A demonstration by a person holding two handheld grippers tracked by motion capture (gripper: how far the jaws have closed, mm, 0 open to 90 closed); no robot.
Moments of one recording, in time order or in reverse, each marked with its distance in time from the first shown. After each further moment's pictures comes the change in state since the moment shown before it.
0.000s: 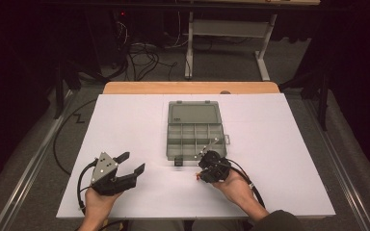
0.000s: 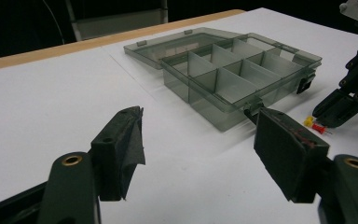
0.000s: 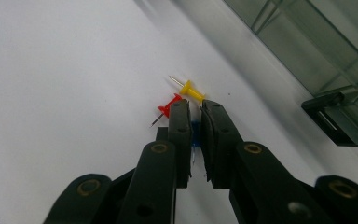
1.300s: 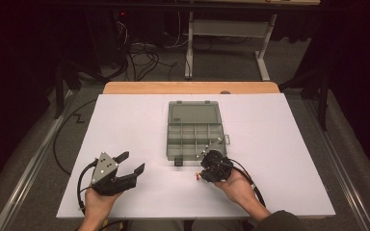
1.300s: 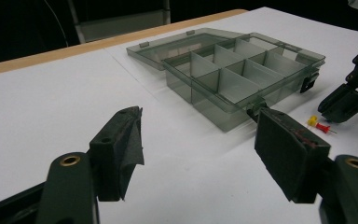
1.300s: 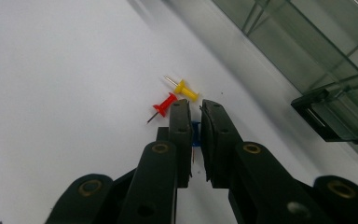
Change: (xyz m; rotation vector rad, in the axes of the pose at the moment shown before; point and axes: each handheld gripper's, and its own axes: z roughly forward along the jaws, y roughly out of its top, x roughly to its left) left arm -0.001 0.000 -0.001 -0.003 0.013 0.015; right arm -0.003 -0.004 -0.004 -0.026 0.004 0.009
